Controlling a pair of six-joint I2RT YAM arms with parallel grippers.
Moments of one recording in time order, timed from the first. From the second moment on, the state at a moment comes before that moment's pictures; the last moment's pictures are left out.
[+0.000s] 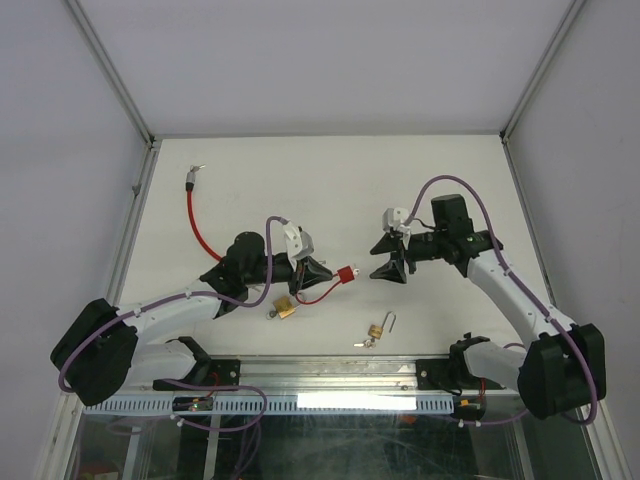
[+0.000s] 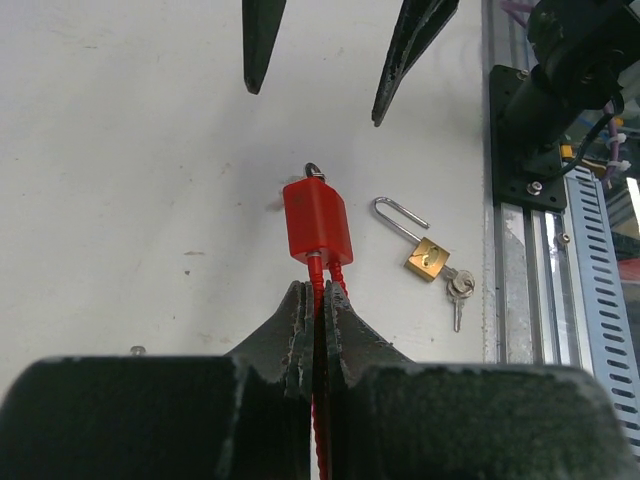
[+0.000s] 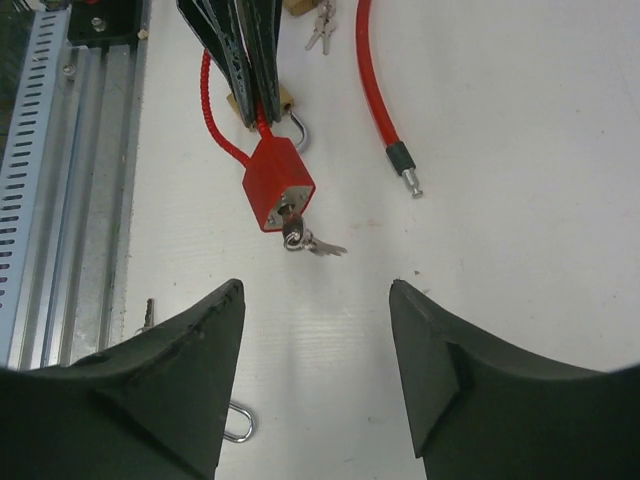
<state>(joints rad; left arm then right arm) -0.73 1.19 0.49 0.51 0.64 0.00 0.30 1.14 0.80 -0.54 -1.05 -0.78</state>
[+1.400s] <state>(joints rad) -0.79 1.21 0.59 0.33 0.65 0.14 0.43 1.35 0.89 -0.72 -1.10 -0.88</state>
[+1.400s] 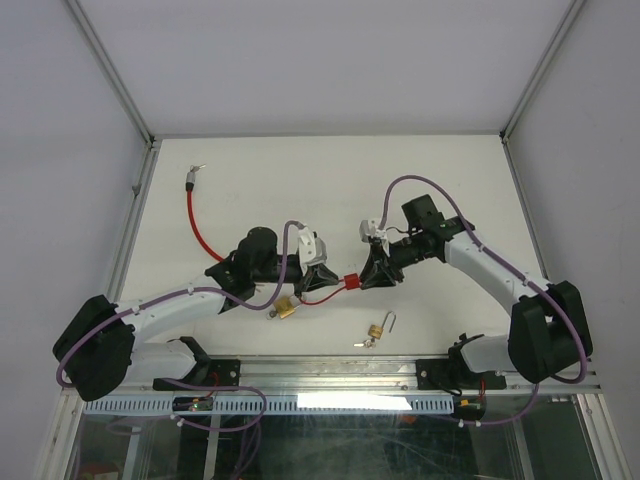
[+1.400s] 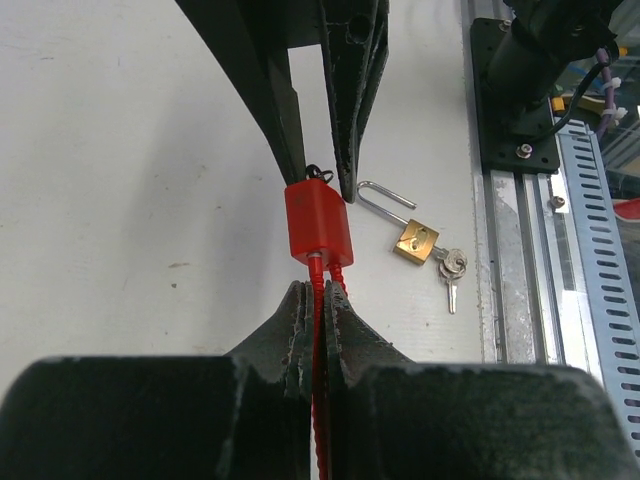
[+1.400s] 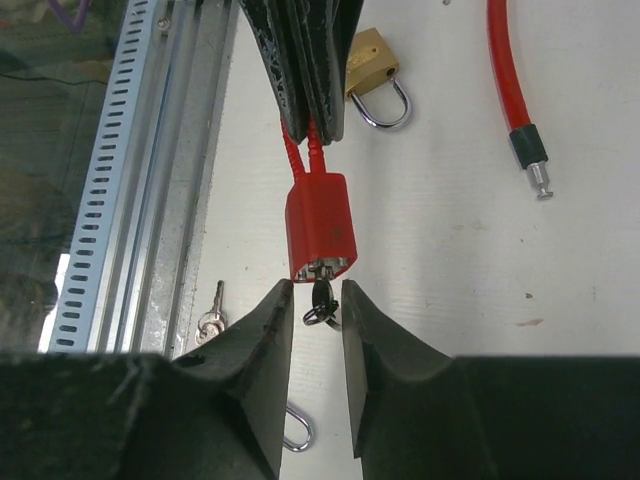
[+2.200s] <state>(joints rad) -0.82 1.26 0.68 0.21 0.66 0.19 0.52 1.29 0.89 -0.79 -0.90 -1.01</state>
